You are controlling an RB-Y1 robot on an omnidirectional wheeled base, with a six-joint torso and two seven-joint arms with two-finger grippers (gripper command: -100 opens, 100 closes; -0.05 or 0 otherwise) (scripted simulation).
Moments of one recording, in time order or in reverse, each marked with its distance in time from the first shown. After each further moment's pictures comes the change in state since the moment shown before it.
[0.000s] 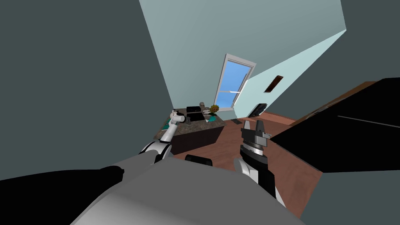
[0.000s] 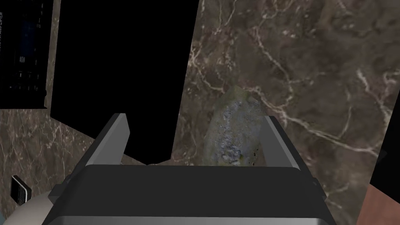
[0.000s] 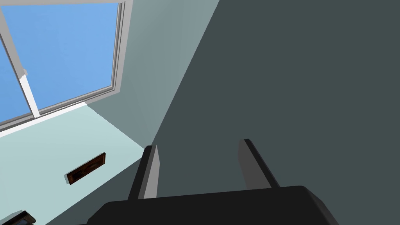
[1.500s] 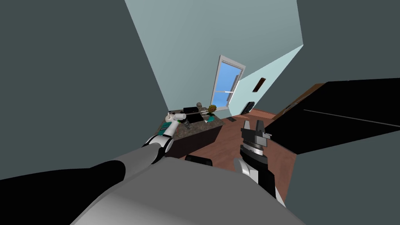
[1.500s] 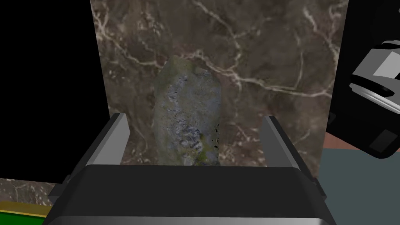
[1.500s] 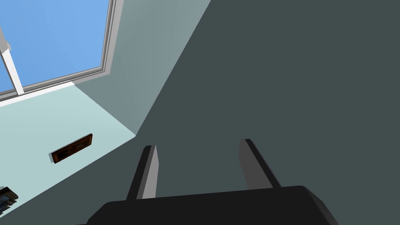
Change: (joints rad) left arm -0.143 0.035 -0.027 0.214 -0.011 0.380 0.052; right arm 0.000 0.000 0.000 0.000 0.000 0.000 0.000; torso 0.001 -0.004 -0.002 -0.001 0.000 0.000
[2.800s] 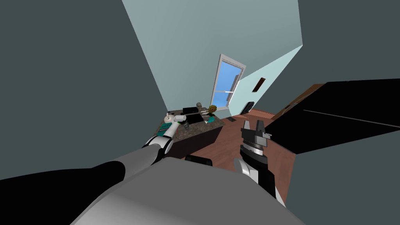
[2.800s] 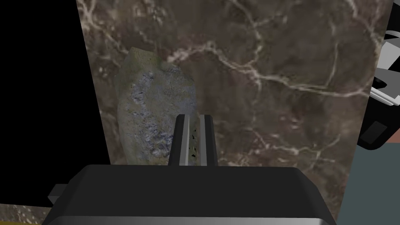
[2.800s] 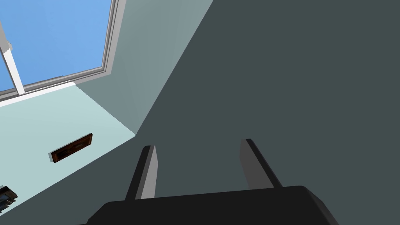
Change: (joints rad) left arm 0.019 -0.008 -0.009 0.055 -0.019 -0.023 -0.012; right arm 0.000 0.000 0.000 0.000 0.000 0.000 0.000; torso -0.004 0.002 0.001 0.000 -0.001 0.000
